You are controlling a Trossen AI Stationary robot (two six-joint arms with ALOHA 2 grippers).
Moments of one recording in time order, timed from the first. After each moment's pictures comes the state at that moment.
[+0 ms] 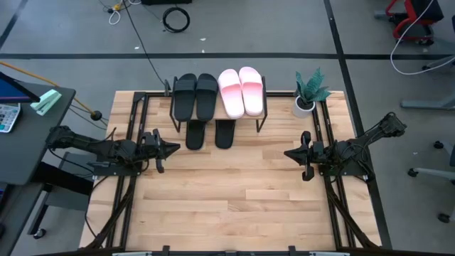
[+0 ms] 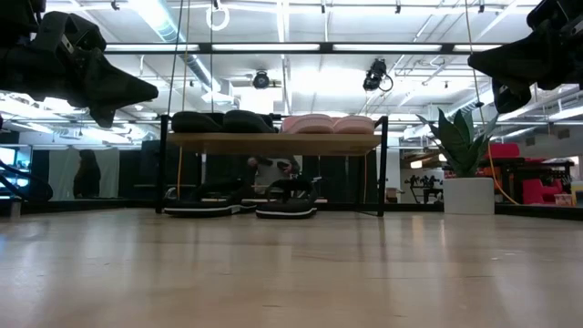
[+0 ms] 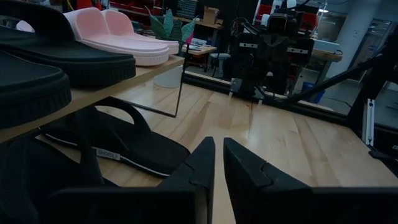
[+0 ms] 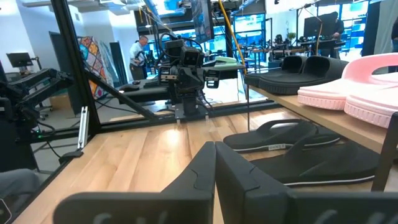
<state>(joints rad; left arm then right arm) -0.24 0.24 0.01 0.19 -0.51 -0.25 0.46 0.21 0.01 0.28 0.55 0.11</state>
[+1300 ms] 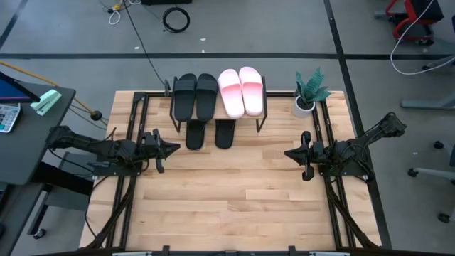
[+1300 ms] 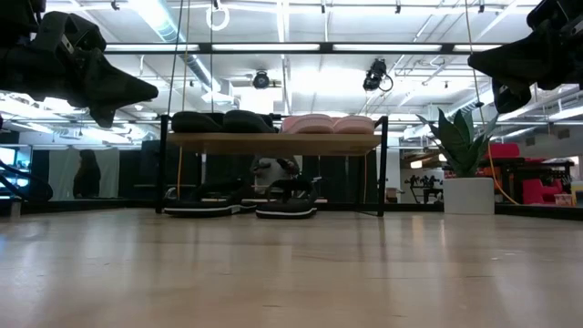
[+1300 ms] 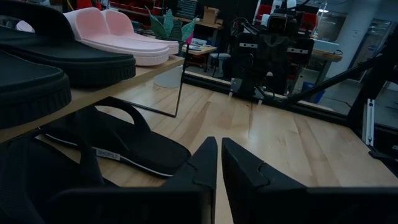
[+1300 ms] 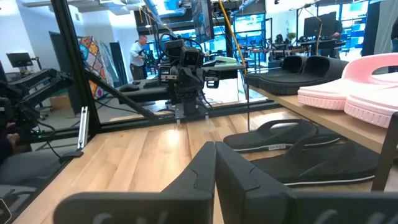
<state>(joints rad) -0.24 0.24 0.01 0.19 -0.51 -0.25 0.46 0.21 0.01 0.28 0.55 0.11</state>
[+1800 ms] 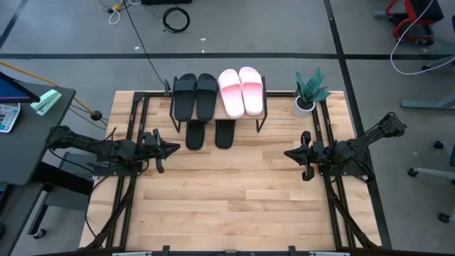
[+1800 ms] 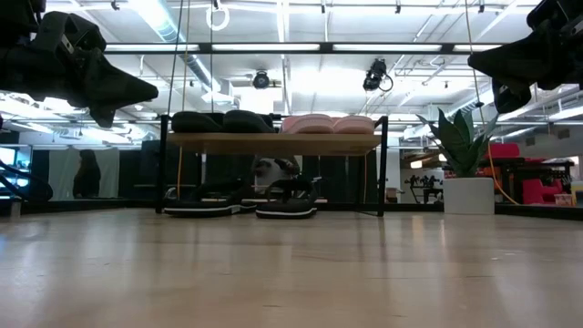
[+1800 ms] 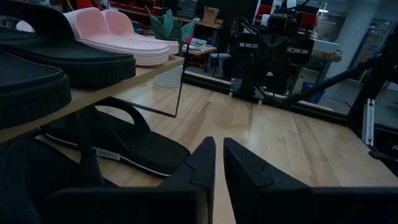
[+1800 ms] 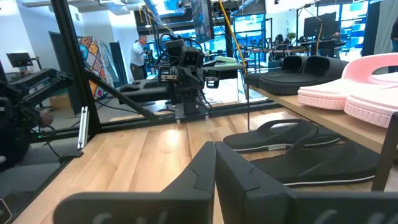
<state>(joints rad) -0.24 0.24 0.01 0.19 -0.51 -0.25 0.46 0.21 0.01 0.28 0.55 0.11</state>
